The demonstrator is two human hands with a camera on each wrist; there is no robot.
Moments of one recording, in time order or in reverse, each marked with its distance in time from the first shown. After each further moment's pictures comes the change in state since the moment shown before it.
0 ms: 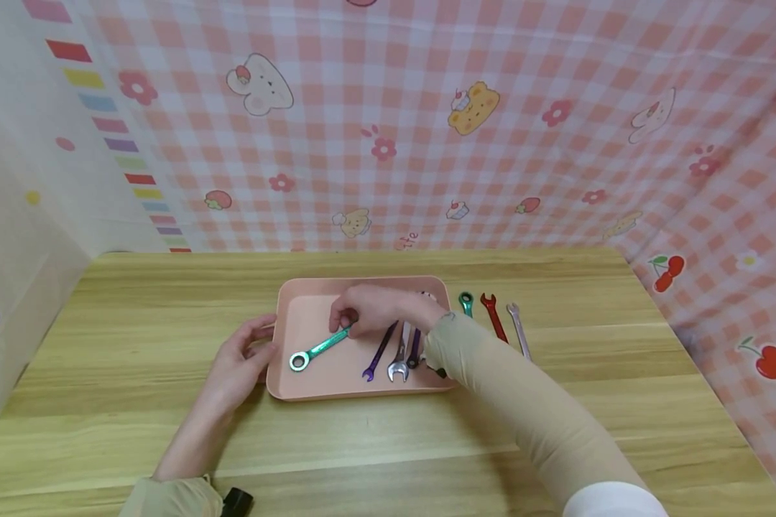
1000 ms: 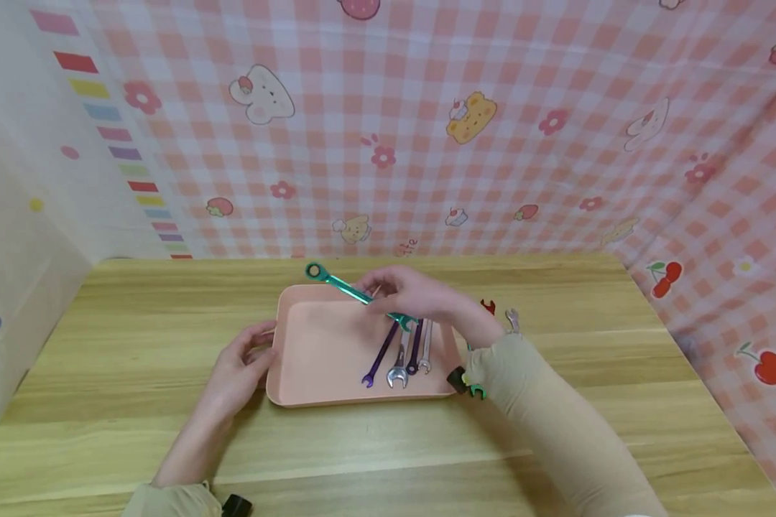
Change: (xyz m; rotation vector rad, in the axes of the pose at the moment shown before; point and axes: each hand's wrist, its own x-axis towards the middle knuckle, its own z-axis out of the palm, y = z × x) left_hand -0.001 0.000 -0.001 -0.016 -0.008 0.012; right_hand -0.071 -0.009 -0.025 0.543 0.285 0.112
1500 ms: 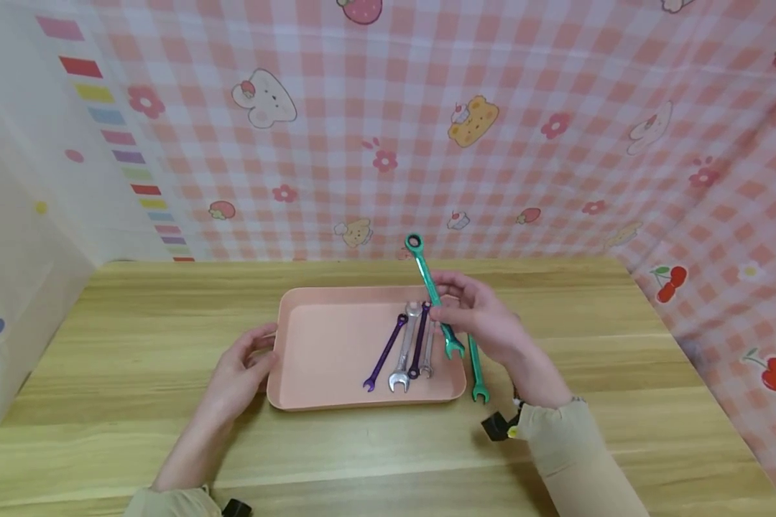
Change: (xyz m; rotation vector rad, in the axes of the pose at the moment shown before) left_hand 0.000 0.000 0.000 0.015 0.003 0.003; right_hand -0.079 0.034 -0.007 0.492 0.299 -0.072
